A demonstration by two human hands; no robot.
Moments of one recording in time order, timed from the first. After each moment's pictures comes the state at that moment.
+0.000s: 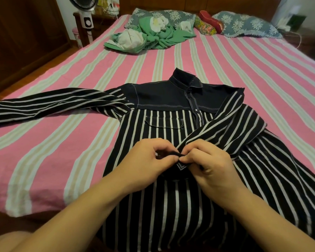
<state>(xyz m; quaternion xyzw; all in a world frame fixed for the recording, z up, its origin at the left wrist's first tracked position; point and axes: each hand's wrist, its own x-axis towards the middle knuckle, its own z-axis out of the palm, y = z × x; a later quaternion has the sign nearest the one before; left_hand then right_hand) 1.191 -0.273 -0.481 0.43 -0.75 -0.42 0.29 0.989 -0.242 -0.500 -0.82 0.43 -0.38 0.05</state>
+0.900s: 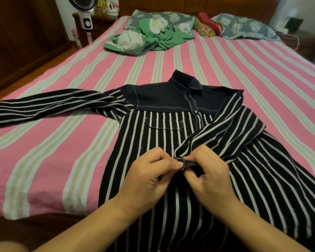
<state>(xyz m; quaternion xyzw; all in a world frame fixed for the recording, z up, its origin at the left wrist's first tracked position) 1.185 -0.254 -0.524 0.31 -0.80 -0.19 0.49 1.002 -0.236 -0.517 -0.75 0.48 -0.45 0.06</state>
